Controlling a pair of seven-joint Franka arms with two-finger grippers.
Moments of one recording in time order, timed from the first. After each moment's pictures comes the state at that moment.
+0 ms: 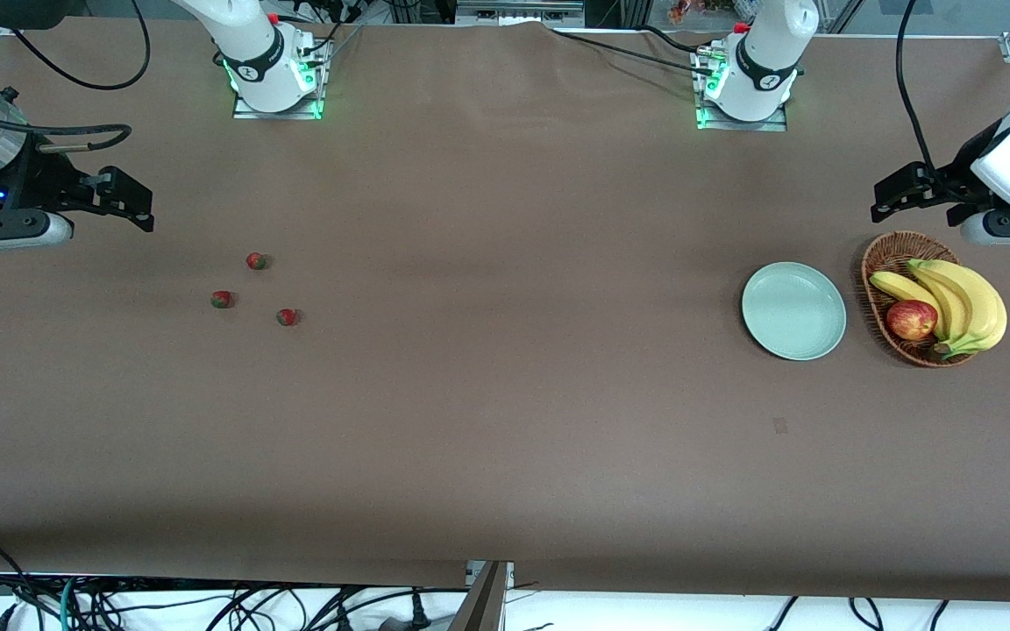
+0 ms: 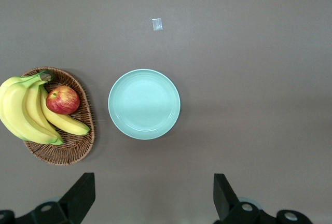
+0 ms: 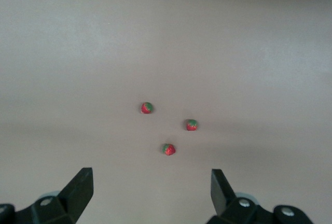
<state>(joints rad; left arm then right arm) -0.08 0.01 0.04 -1.61 -0.02 1.53 -0.02 0.23 0.06 -0.12 -1.54 -0.02 1.60 0.01</state>
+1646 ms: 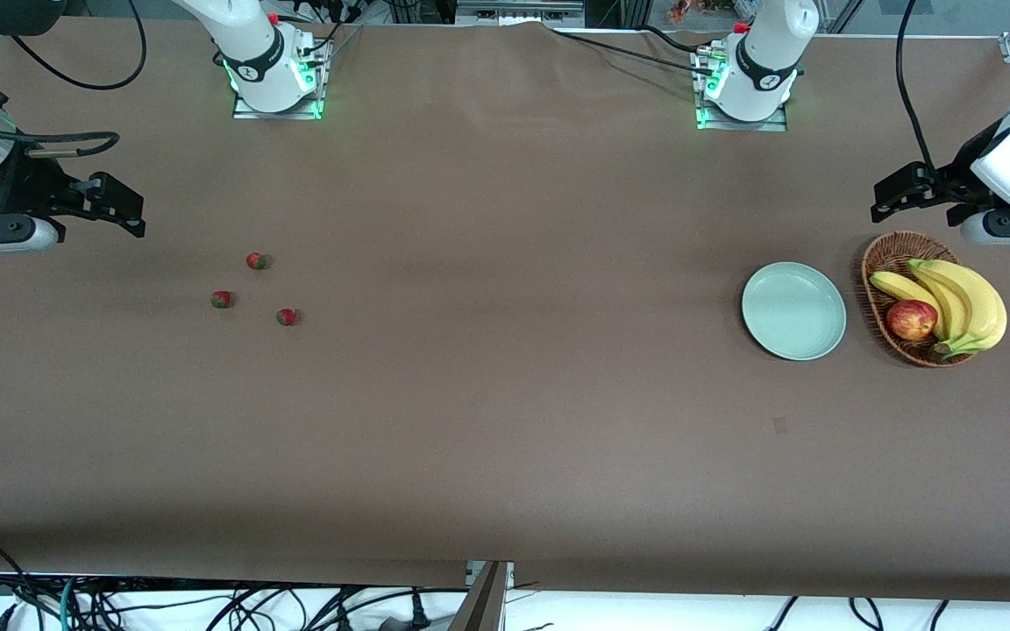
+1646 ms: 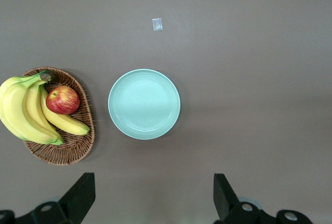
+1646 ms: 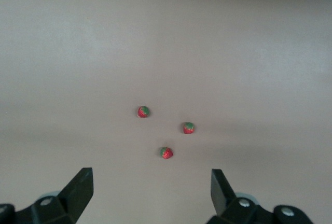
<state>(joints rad) -0.08 0.01 0.04 -1.61 -0.02 1.53 -0.02 0.23 0.06 -0.13 -1.54 -0.02 1.62 0.01</state>
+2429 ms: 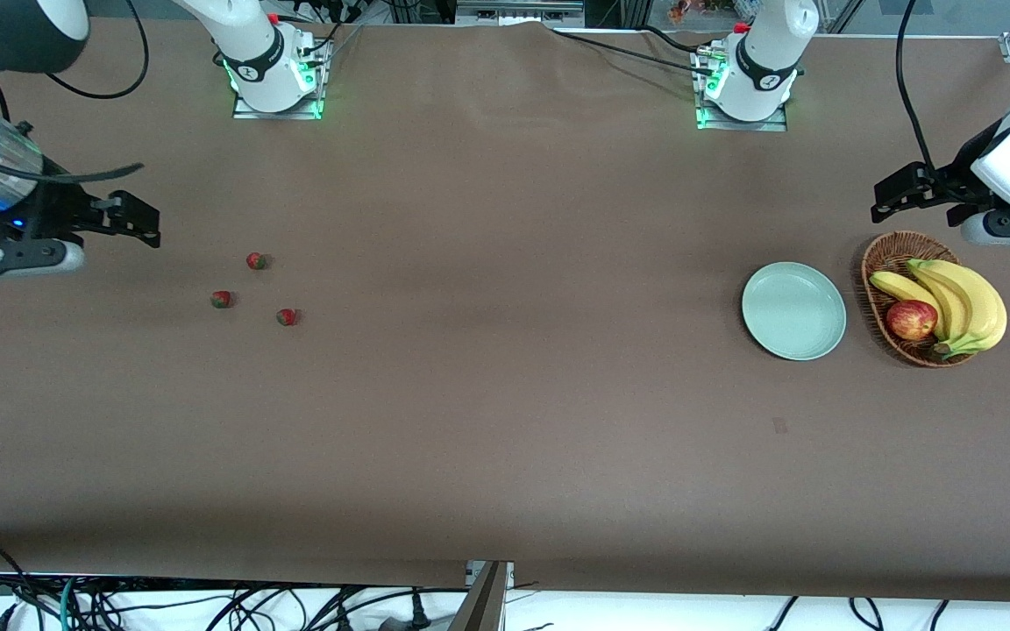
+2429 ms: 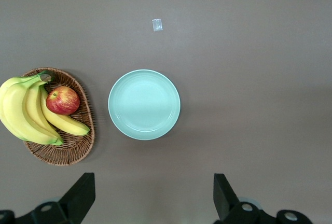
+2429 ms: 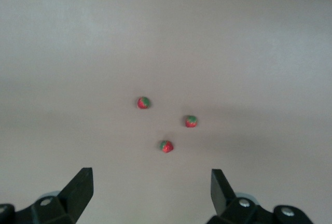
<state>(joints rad) -0.08 0.01 0.04 -1.61 -0.02 1.54 -0.02 0.23 0.13 -0.12 -1.55 -0.02 1.59 -0.02</state>
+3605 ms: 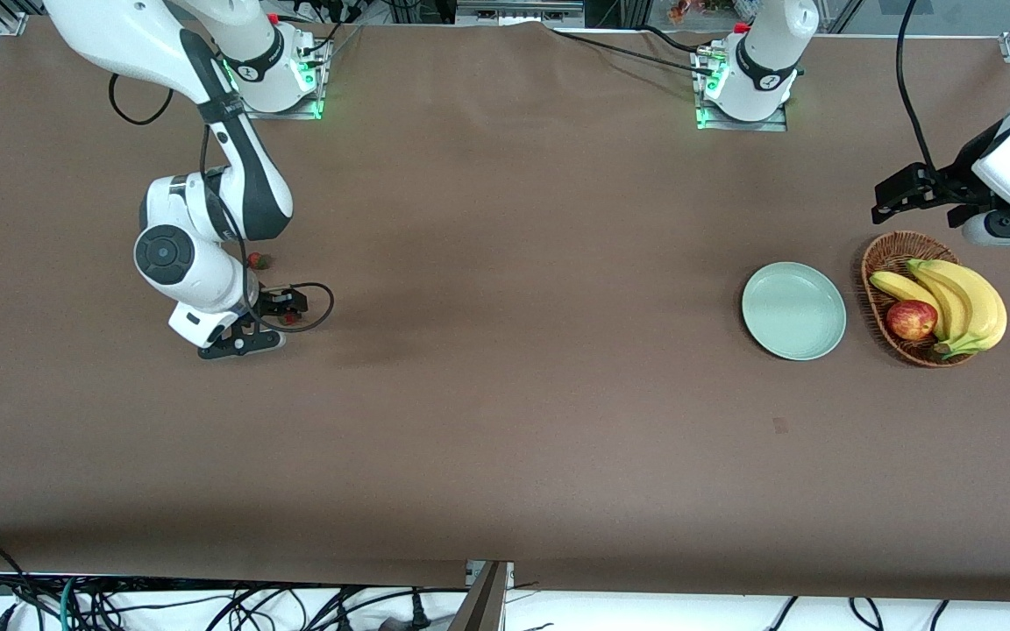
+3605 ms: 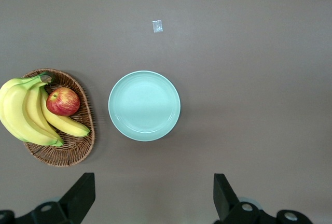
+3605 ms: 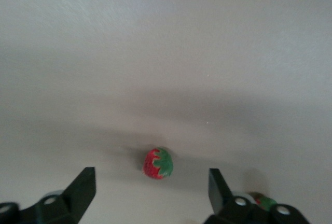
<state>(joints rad) -0.08 0.01 0.05 -1.61 -0.02 1.54 -0.02 0.30 0.41 -0.11 -2.06 0.01 2.40 -0.02</state>
